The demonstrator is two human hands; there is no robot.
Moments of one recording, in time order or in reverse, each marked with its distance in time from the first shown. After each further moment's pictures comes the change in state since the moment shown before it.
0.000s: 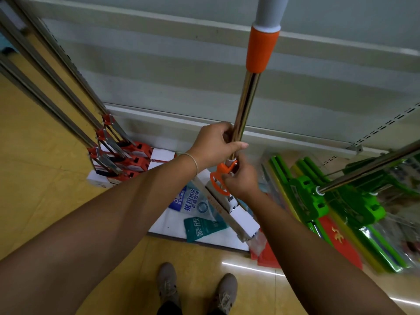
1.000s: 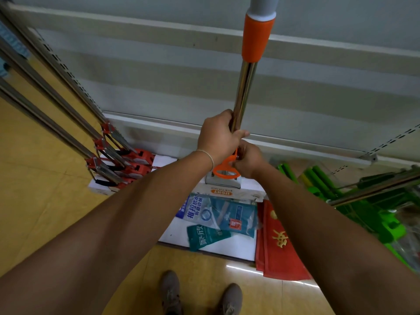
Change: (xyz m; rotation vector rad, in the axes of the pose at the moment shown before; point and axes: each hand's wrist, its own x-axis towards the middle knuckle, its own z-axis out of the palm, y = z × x) left_hand 0.055 -0.003 0.011 0.156 0.244 0.018; right_hand 0.087 -0.019 -0.031 -0.219 -0.218 -0.084
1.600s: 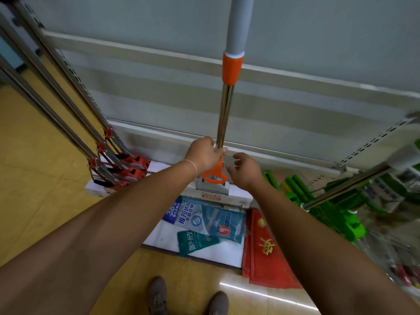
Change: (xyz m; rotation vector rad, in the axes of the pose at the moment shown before) left_hand -0.031 0.009 -0.014 0.147 -0.243 -0.239; right_hand -0.050 -0.002 -0.019 0.011 0.140 0.162
